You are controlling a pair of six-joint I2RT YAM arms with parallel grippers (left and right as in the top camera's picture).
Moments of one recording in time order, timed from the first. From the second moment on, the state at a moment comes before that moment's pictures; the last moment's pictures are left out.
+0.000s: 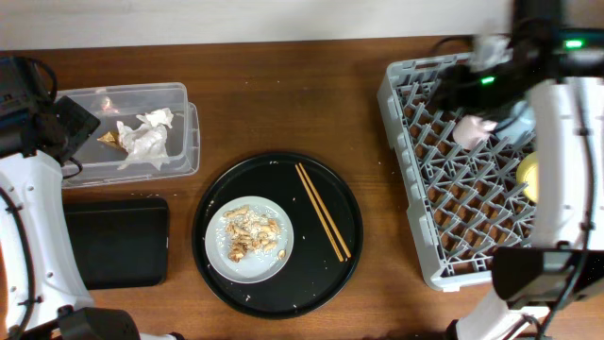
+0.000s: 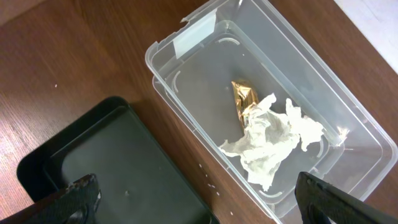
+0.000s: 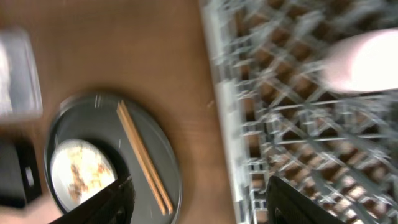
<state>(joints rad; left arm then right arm) 0.34 1.61 1.68 -1.10 -0.26 -0.54 -0.02 1.86 2.11 -1.51 -0.29 0.06</state>
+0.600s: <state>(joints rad) 0.34 1.61 1.68 -1.10 -0.26 -0.54 0.50 1.90 1.42 -0.94 -0.24 -0.02</state>
